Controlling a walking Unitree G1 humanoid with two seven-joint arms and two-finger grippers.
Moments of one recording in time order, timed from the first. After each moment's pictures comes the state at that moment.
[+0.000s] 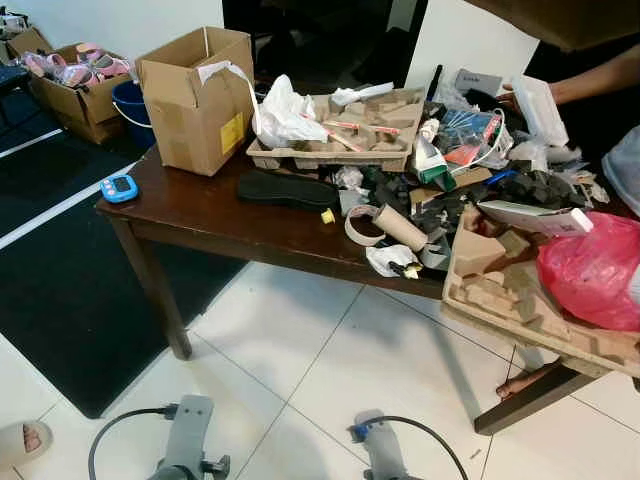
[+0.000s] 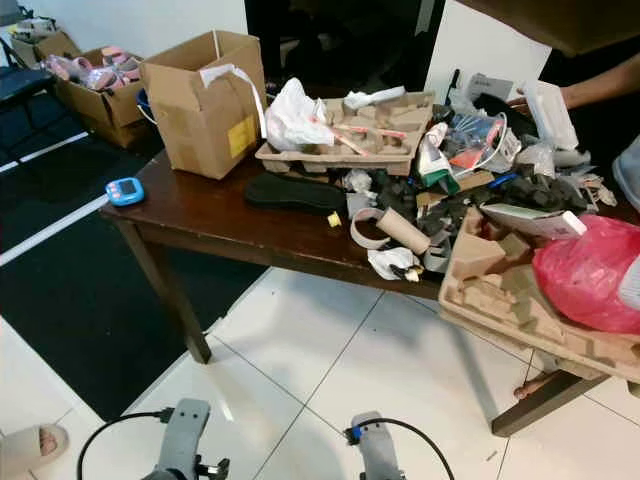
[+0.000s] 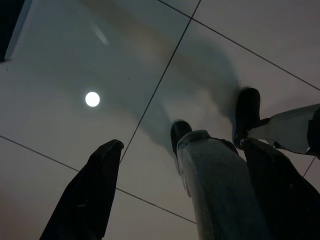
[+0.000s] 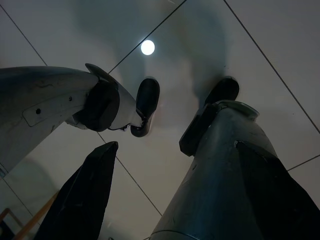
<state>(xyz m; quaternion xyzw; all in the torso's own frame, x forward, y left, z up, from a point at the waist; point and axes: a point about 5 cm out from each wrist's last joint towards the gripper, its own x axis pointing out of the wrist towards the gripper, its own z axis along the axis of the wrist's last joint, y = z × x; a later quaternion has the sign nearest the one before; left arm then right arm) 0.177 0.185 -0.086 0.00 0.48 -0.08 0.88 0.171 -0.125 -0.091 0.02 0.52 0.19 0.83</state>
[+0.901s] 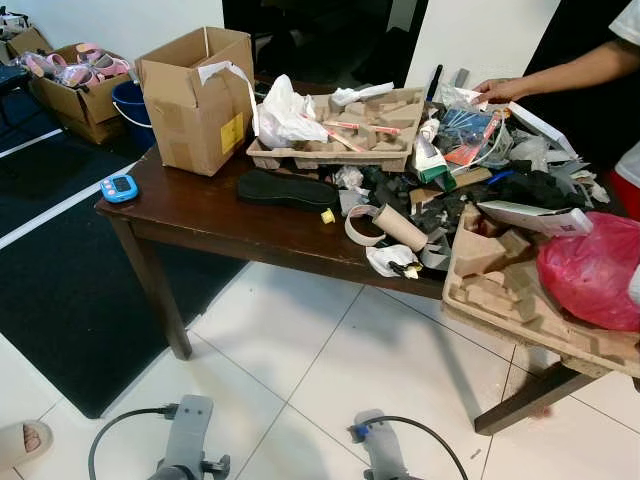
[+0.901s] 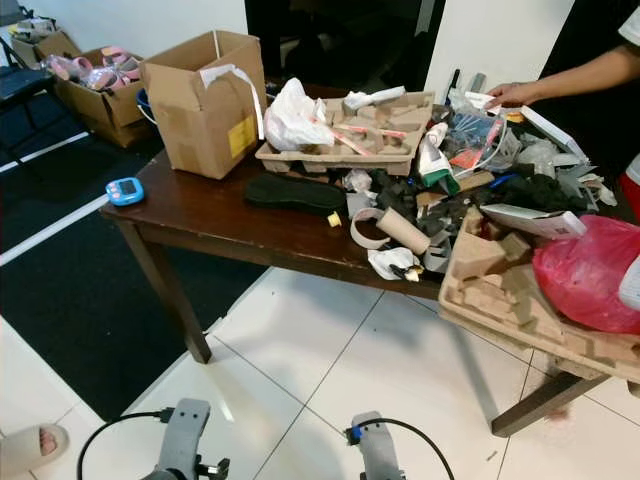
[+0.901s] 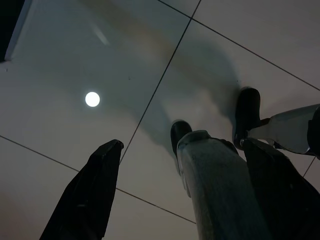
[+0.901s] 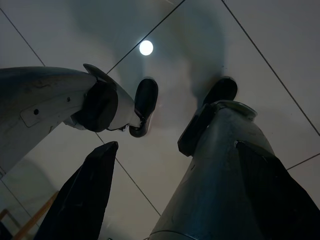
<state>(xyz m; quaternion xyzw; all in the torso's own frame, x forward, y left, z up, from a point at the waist) 0.177 0.185 -0.086 0.00 0.48 -0.08 0.88 0.170 -0.125 -0.092 0.02 0.52 0.19 0.83</state>
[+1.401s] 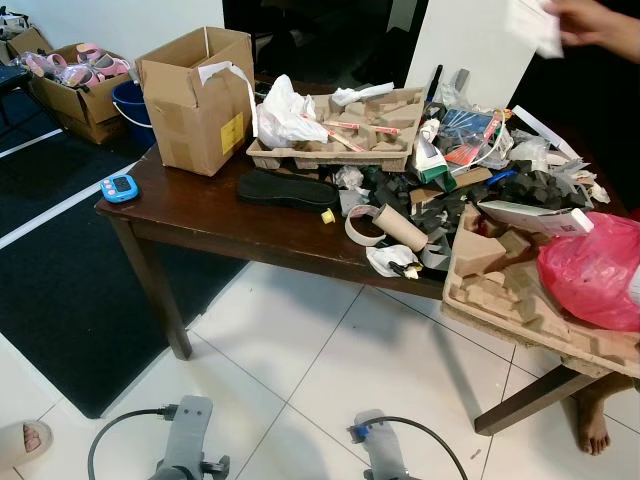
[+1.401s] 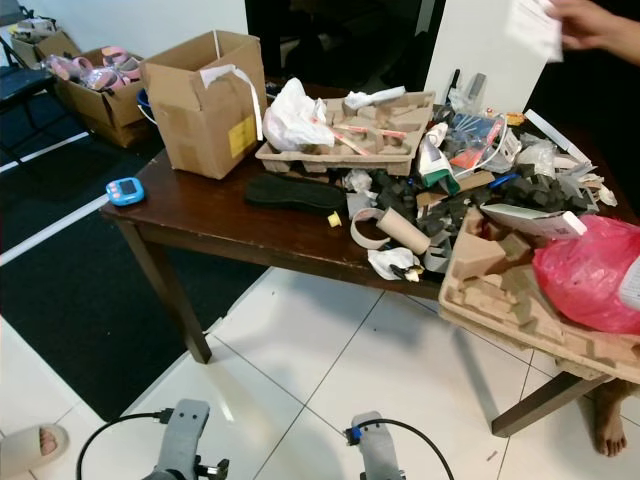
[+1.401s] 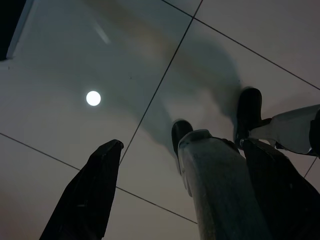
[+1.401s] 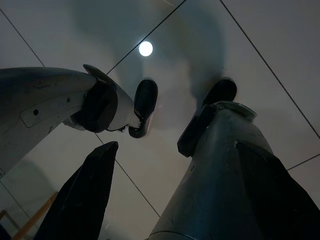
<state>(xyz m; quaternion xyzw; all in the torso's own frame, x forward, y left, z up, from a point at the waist) 0.176 0.186 -0.086 0.00 0.48 -0.07 0.88 0.168 -0.125 -0.092 0.02 0.52 0.19 0.83</state>
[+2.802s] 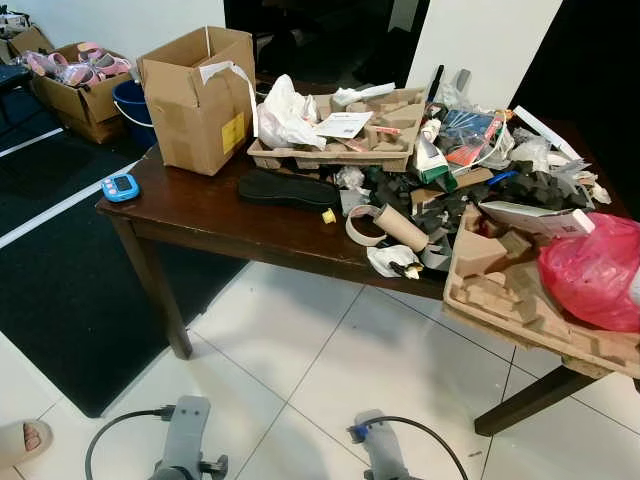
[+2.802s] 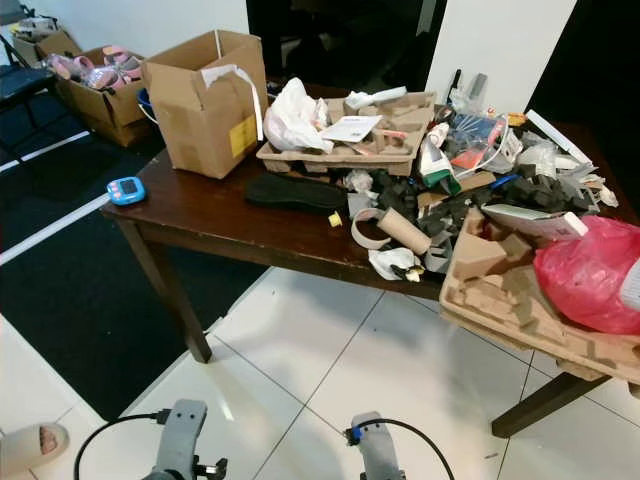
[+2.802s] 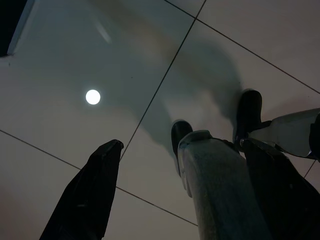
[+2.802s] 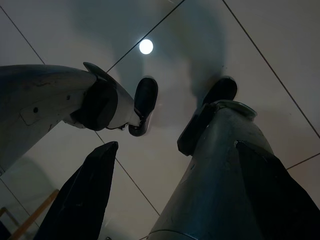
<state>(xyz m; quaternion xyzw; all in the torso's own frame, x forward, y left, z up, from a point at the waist) 0.176 0.187 -0.086 0.00 0.48 -0.06 0.88 0.170 -0.125 -0.091 0.02 0.52 0.19 0.83</state>
